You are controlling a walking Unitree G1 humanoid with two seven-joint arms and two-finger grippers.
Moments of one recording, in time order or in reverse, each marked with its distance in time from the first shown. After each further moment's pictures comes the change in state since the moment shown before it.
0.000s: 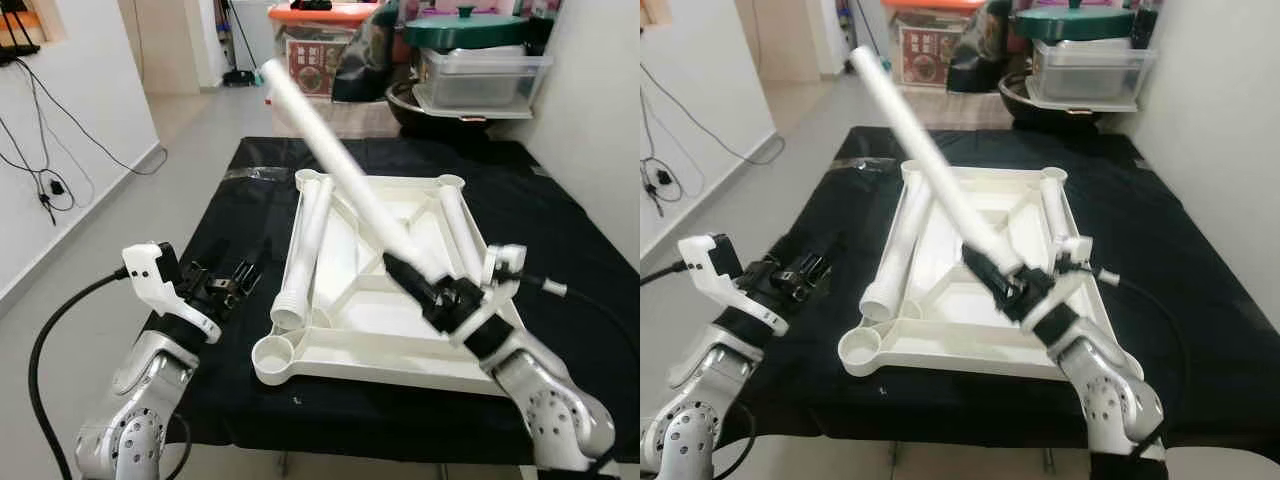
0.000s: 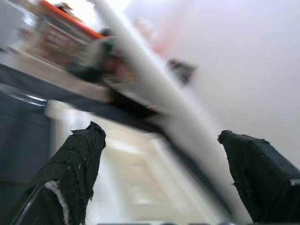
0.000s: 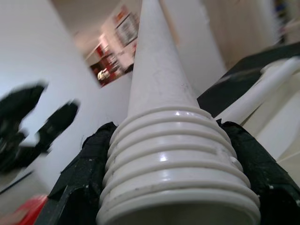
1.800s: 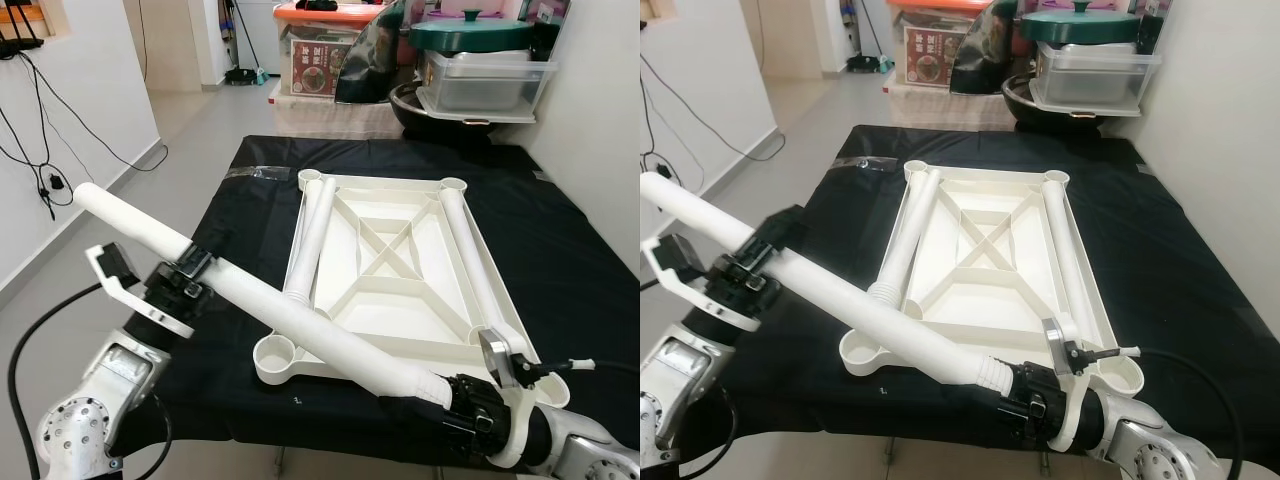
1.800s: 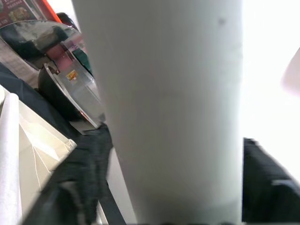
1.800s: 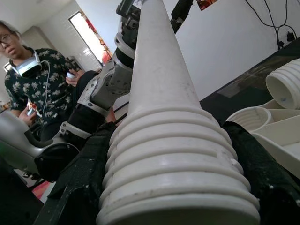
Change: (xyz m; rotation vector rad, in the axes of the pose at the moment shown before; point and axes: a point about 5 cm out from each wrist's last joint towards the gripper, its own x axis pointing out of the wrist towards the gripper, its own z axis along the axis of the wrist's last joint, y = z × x) left arm -0.007 0.026 0.026 -0.419 -0.022 -0.103; right arm -0.052 0.032 -0.023 0.147 0.266 0.394
